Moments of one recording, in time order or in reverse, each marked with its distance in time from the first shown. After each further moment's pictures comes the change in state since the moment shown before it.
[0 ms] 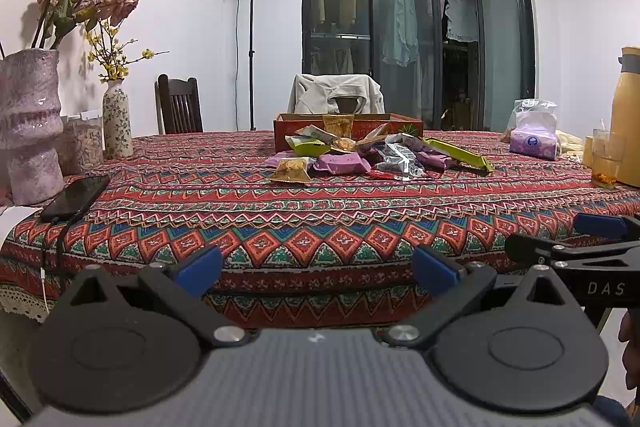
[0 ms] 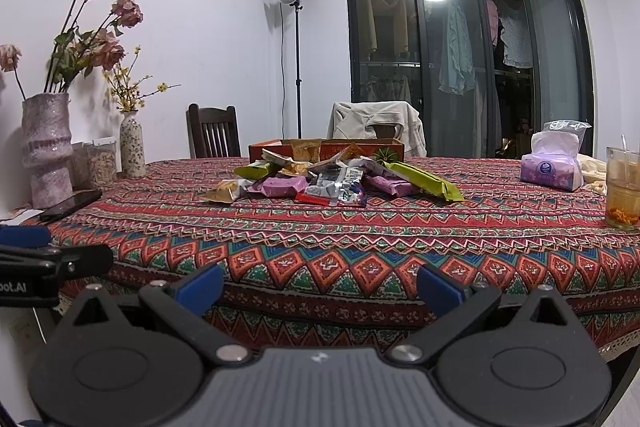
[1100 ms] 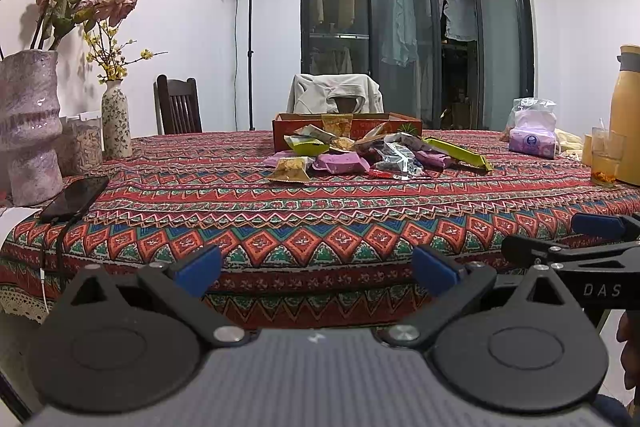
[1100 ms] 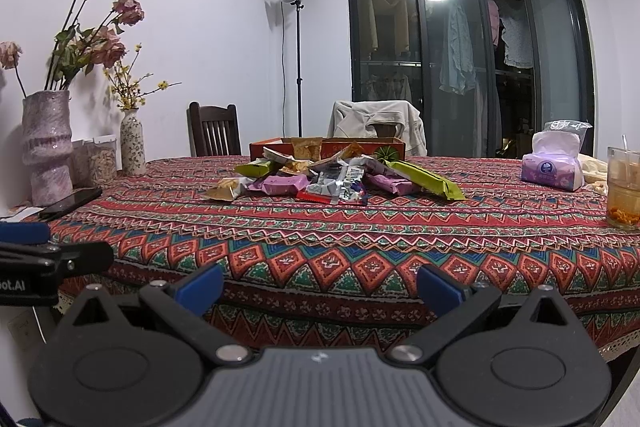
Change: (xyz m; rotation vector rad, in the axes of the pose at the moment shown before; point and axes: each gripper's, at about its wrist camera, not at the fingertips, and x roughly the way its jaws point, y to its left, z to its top) left arm 0.000 -0.002 -0.004 0.007 -0.001 0.001; right arm 0.003 0.000 -0.002 -0.003 0.009 0.000
